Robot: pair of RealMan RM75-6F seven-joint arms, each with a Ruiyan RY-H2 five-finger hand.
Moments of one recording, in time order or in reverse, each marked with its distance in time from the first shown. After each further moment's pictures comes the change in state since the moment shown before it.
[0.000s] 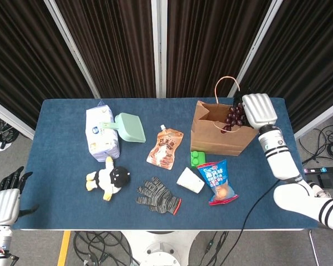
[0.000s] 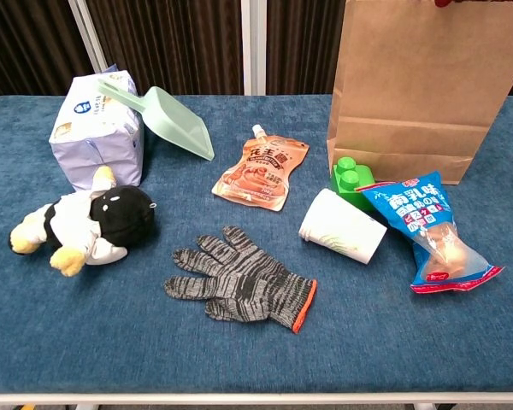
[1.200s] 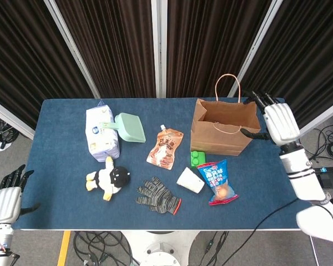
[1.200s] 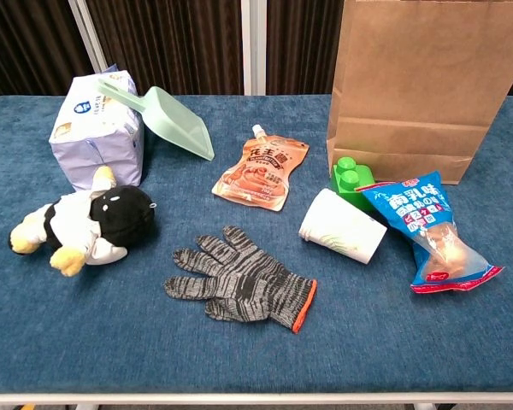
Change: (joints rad) left arm -0.012 0.003 -0.007 -0.009 0.005 -0.005 0.014; right arm -0.227 0.096 -0.079 -0.079 -0.490 0.351 0.524
